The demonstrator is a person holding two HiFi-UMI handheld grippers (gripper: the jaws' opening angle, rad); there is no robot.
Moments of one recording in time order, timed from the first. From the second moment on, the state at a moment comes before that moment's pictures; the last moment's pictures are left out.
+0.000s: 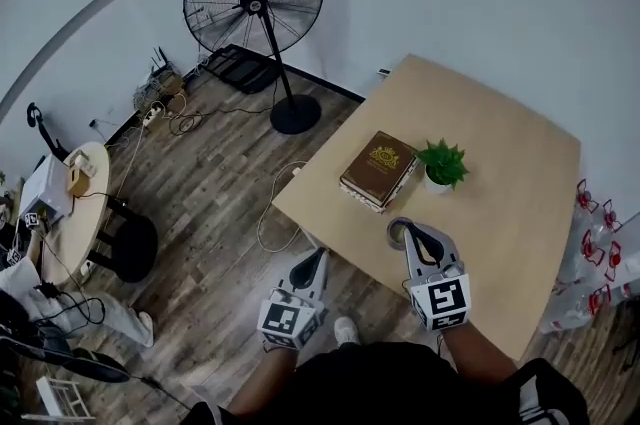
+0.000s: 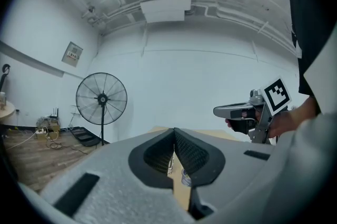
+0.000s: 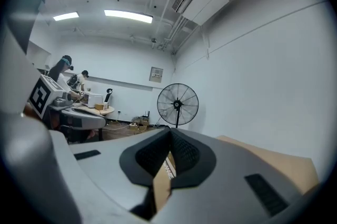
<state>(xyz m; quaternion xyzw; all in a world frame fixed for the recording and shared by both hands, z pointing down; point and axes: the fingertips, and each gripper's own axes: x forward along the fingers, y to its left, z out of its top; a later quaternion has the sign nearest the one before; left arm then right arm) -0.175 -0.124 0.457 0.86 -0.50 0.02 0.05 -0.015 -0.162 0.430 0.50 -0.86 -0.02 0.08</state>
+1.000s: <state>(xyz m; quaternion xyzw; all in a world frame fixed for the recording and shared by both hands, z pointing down) -0.155 -0.201 0.497 0.87 -0.48 0.03 0.09 0.015 -0.238 0.469 0.54 -0.84 0.02 0.10</state>
